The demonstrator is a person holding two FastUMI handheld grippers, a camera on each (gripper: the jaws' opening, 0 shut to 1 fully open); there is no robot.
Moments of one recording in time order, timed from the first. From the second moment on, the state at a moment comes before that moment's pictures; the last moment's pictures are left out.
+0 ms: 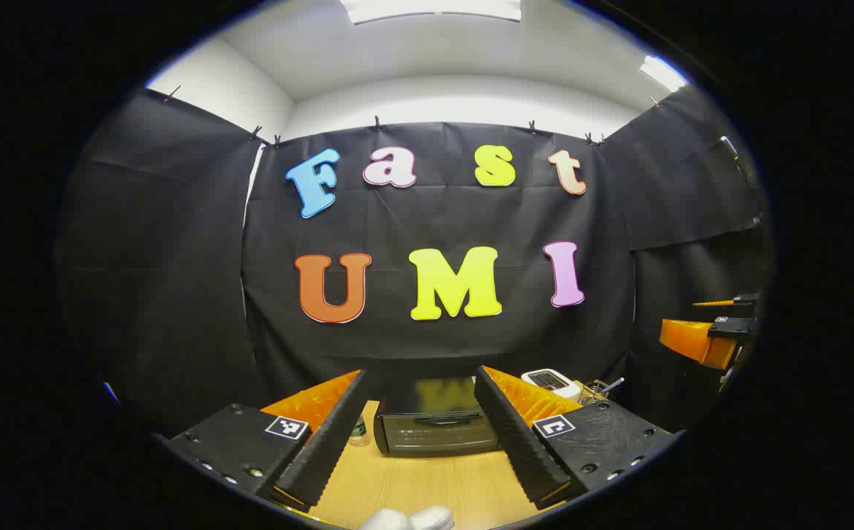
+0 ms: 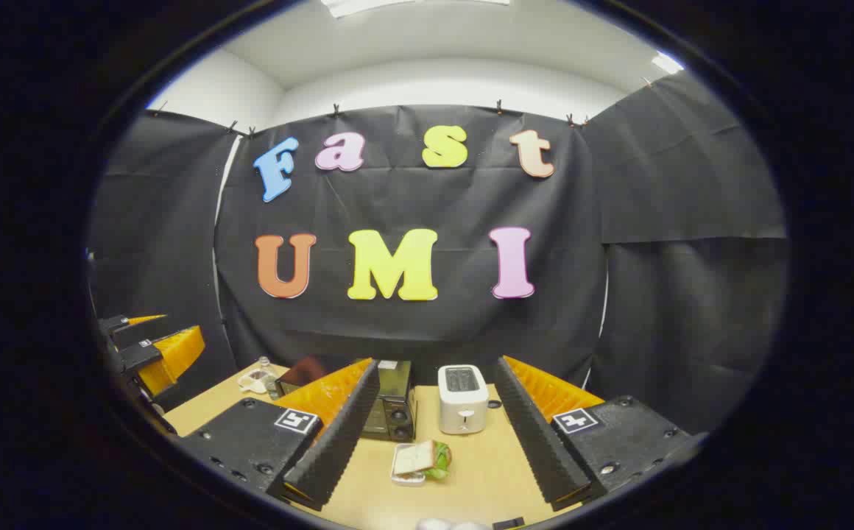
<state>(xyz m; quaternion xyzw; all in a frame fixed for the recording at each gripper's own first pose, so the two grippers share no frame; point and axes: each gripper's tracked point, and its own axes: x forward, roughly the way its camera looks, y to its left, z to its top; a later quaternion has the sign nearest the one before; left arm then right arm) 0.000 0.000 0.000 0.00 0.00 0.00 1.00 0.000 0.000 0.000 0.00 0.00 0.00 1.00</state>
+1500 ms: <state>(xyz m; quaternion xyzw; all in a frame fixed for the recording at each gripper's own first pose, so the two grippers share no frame) 0.200 -0.048 -0.182 -0.02 0.17 -0.01 0.99 0.017 -0.046 -0.030 -0.03 0.07 -0.05 1.00</state>
